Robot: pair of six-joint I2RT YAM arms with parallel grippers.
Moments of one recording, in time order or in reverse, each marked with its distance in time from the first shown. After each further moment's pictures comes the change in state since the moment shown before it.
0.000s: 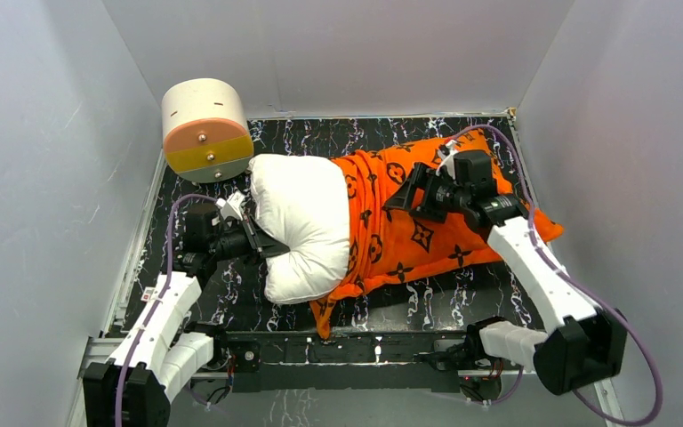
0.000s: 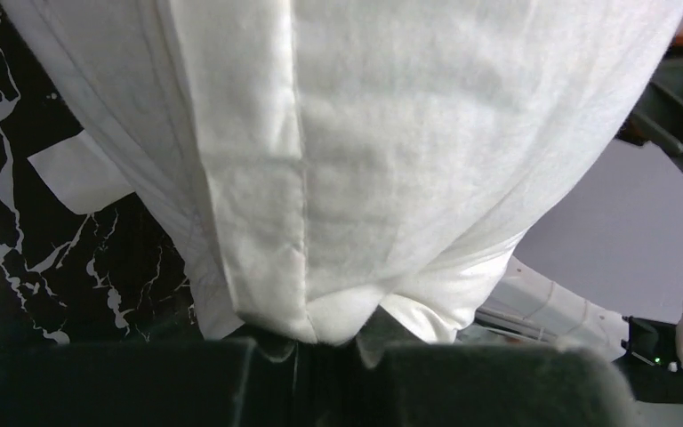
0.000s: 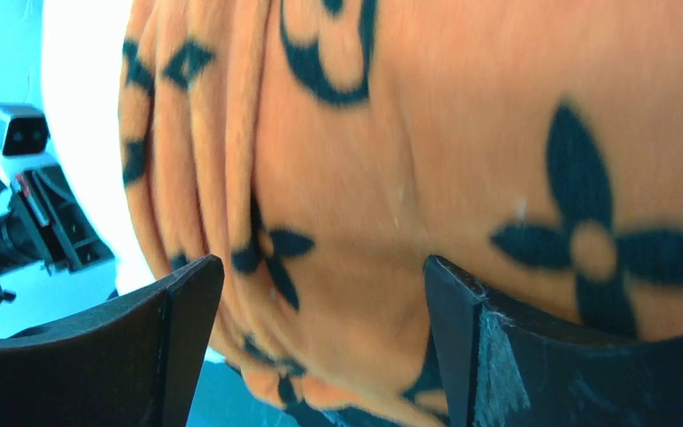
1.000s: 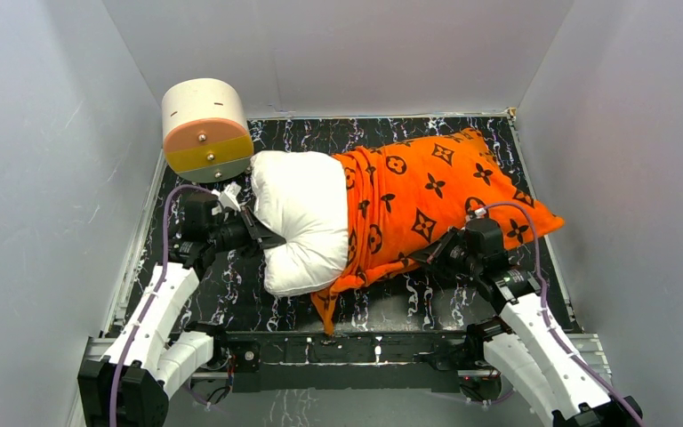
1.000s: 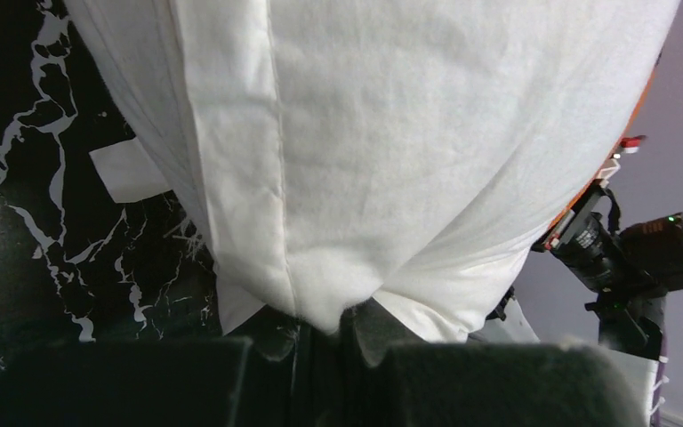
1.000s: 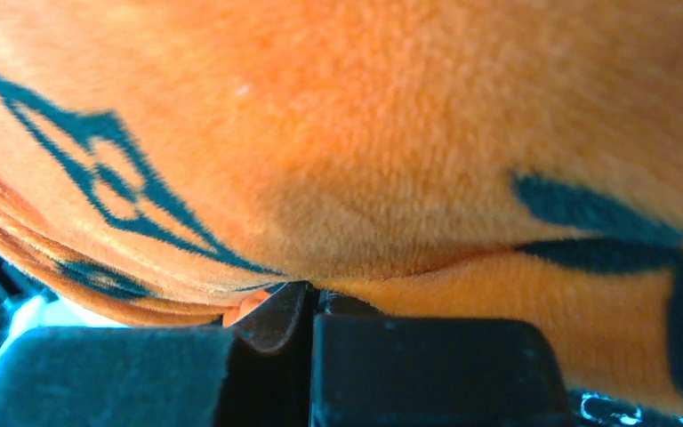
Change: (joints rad) left arm -0.012 0.031 0.113 -0.111 -0.130 0.005; right arm 0.006 -0.527 -0.528 -0.002 0.124 0.406
